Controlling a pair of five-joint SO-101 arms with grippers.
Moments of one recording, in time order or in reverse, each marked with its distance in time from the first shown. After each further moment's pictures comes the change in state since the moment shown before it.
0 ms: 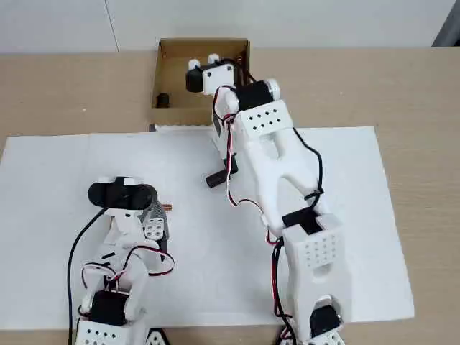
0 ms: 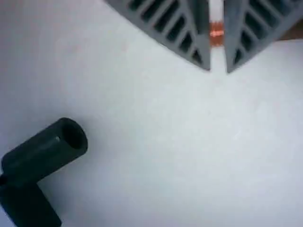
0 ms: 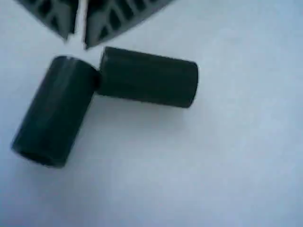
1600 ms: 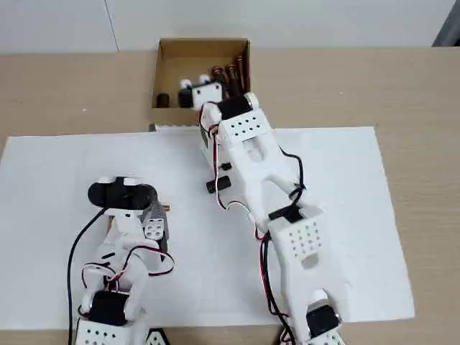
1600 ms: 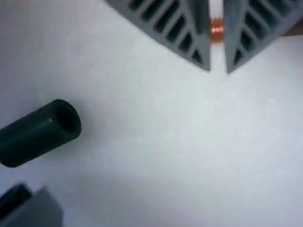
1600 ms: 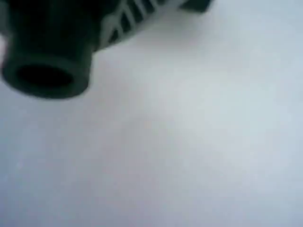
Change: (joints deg) left arm 0.0 0.0 0.0 0.0 0.0; right arm -2.5 5.6 -1.5 -3.6 -1.8
